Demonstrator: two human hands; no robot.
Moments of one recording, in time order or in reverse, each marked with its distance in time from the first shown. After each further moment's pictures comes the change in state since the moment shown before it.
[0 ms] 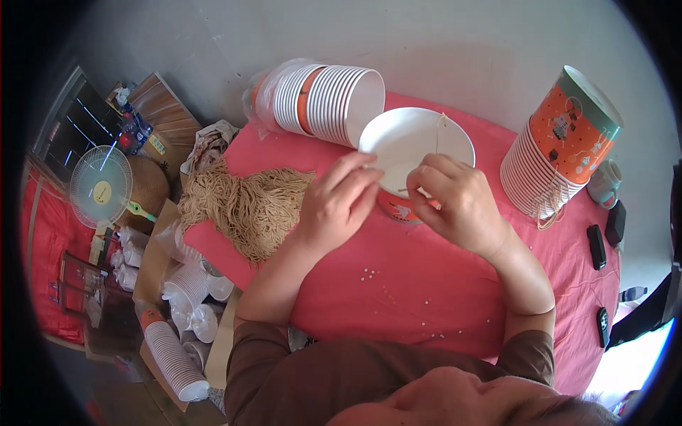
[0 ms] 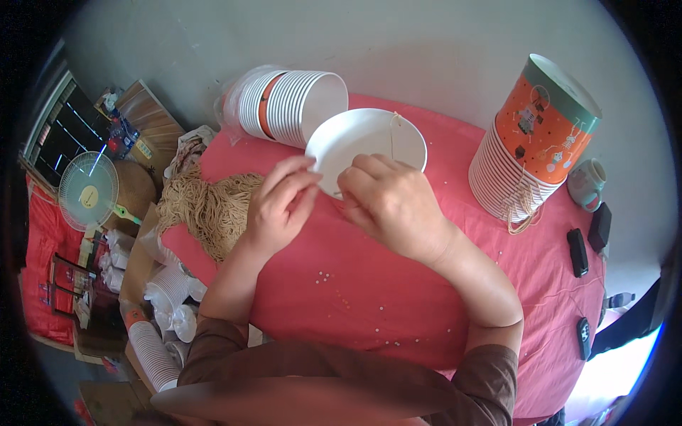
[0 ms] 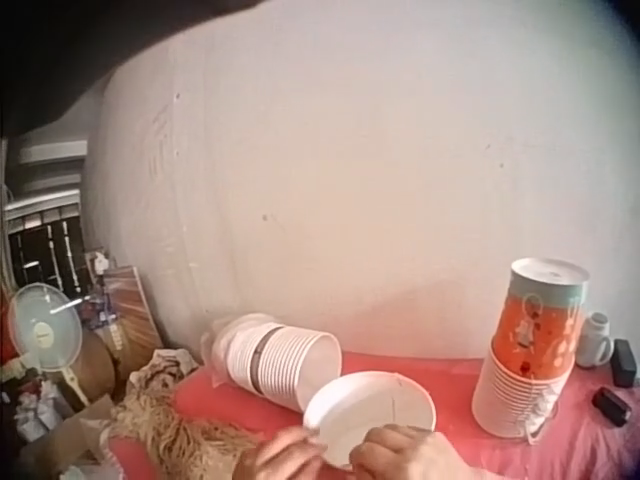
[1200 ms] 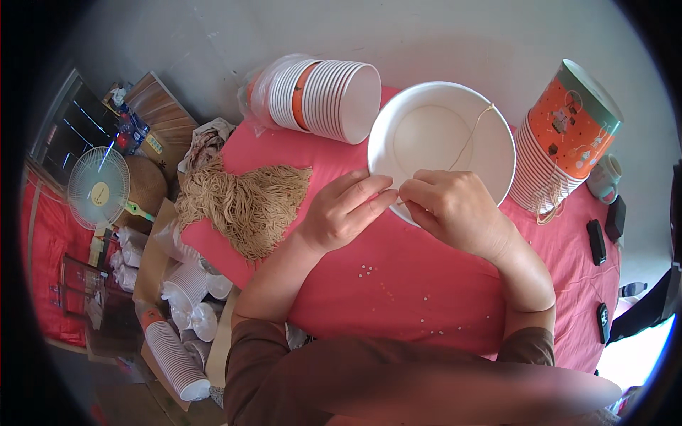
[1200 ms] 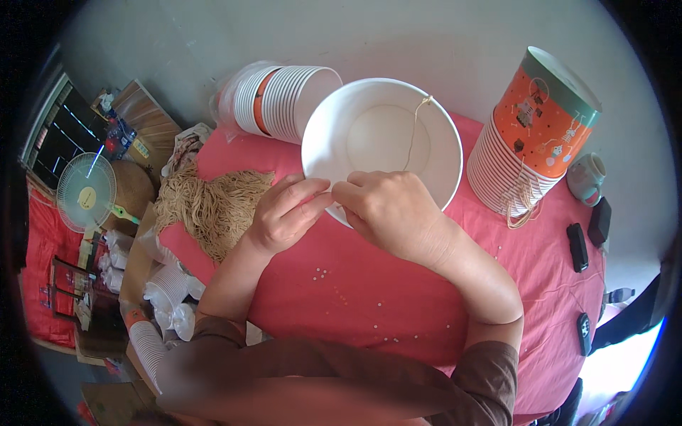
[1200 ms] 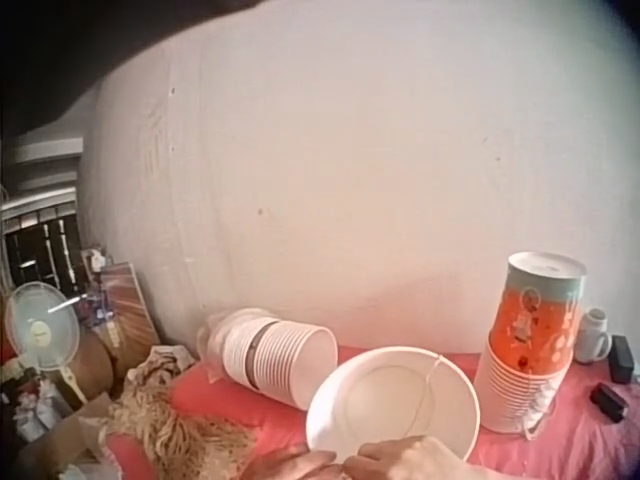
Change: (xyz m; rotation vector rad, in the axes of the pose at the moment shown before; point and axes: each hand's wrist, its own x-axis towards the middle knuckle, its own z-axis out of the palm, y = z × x) left_hand -0.008 -0.007 0.014 0.045 0.029 0.377; right_hand -0.008 -0.001 0.000 -0.020 -0.189 0.024
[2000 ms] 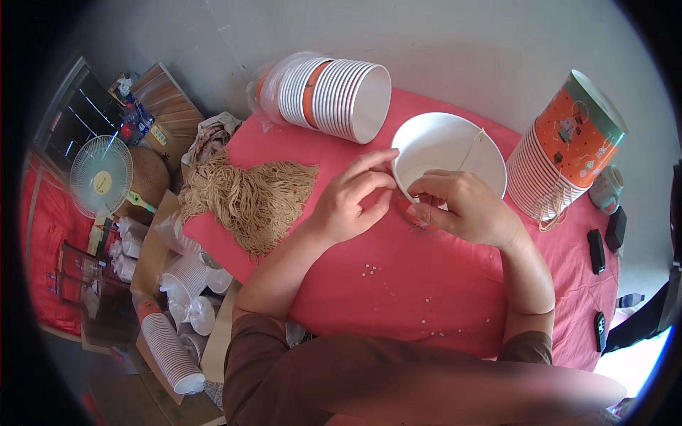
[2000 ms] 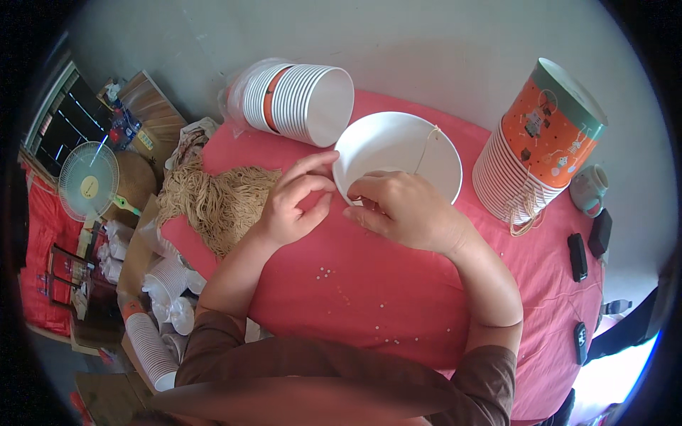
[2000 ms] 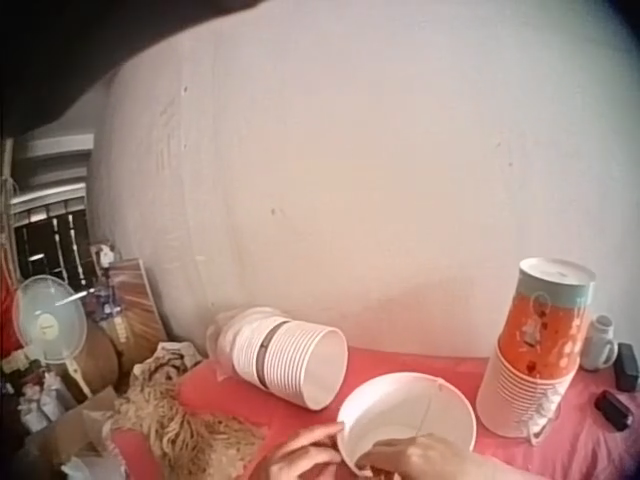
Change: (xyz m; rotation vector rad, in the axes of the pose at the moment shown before) left_hand 0.001 -0.002 0.001 -0.359 -0.009 -0.354; right_hand 0.002 0.013 -0.006 0.345 -0.209 0.166
